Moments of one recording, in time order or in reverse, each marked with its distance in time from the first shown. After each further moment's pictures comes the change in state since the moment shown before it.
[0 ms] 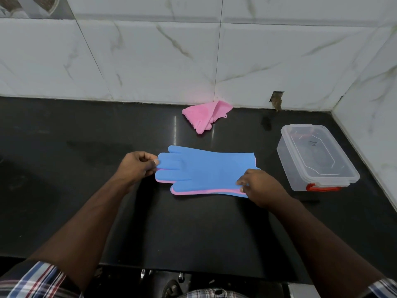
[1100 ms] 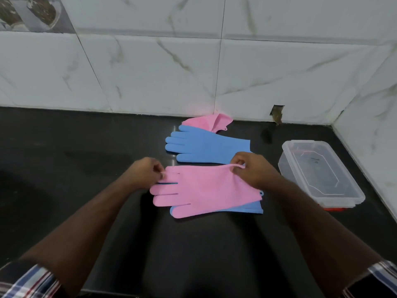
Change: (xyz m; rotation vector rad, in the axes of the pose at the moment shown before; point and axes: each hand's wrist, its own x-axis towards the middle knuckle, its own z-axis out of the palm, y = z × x) left_hand 0.032 0.035 0.013 0.792 -0.139 0.131; right_hand 0.058 -0.011 -0.056 0.315 0.192 0.003
